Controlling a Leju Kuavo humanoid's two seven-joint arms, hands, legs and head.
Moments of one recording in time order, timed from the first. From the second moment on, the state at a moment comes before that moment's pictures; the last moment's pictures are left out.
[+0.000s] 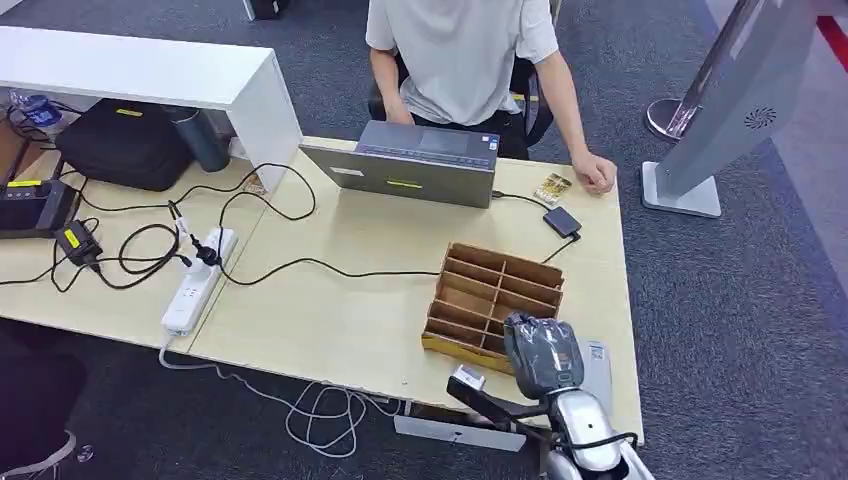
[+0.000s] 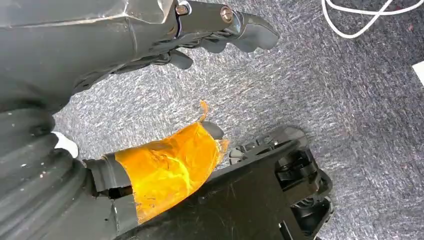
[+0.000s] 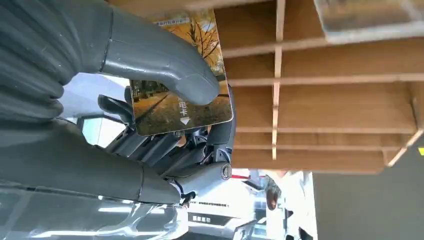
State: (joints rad) left arm -0.16 -0.05 -1.52 -0.14 1.11 0.37 -0.23; right arm -0.27 -0.04 0.55 -1.16 1.26 -0.30 0.09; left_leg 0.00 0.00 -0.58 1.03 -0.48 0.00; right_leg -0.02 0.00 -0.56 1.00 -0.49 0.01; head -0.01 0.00
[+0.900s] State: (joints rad) left arm -0.16 -0.05 -1.52 -0.14 1.08 0.34 -0.26; right arm -0.75 -0.11 0.60 -1.20 1.28 -0.20 0.16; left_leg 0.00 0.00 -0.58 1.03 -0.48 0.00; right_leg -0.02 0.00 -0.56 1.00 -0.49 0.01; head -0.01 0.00
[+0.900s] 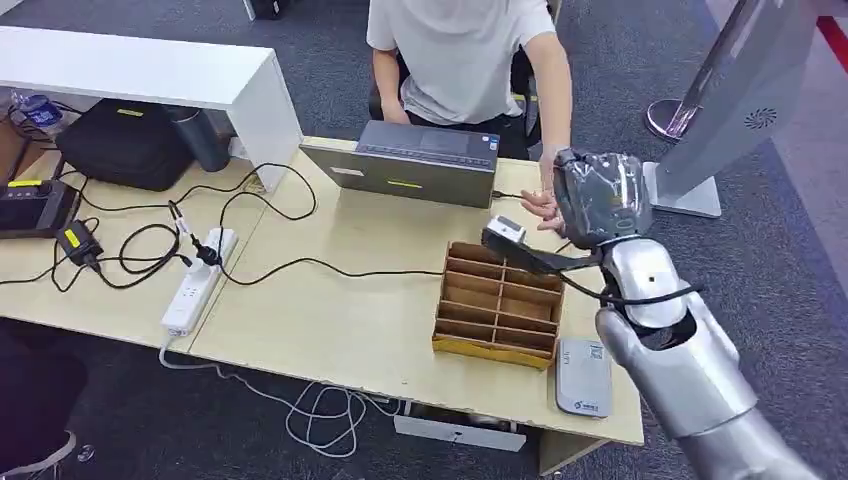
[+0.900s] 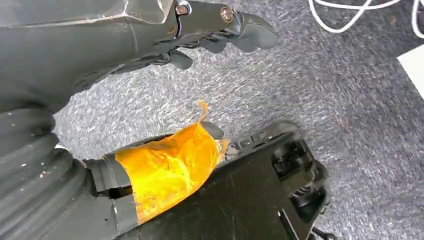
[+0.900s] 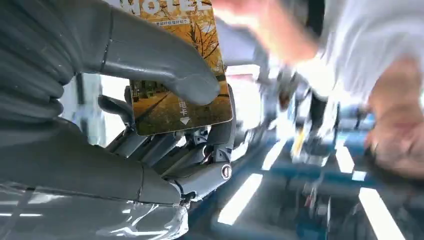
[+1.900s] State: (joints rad) left arm -0.15 -0.05 -1.52 -0.14 1.15 0.35 -0.29; right arm -0.69 -0.16 0.51 -1.06 1.47 -0.28 0.25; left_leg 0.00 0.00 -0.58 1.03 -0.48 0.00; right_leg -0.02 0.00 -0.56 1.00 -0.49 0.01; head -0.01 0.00
